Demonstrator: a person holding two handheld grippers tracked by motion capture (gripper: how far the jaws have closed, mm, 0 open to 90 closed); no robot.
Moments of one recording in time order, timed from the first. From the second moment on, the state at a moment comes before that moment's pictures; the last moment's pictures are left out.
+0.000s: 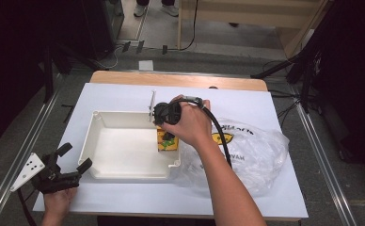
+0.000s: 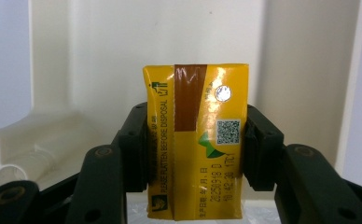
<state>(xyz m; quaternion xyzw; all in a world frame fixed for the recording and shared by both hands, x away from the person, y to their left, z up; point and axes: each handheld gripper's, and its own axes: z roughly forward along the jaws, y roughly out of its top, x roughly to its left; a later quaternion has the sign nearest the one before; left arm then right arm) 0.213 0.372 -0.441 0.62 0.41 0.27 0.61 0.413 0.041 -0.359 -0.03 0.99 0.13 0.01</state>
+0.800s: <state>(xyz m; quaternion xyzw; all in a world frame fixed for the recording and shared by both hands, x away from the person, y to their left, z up) 0.213 0.372 -0.441 0.62 0.41 0.27 0.61 0.414 0.003 -0.334 -0.01 0.97 0.22 0.02</state>
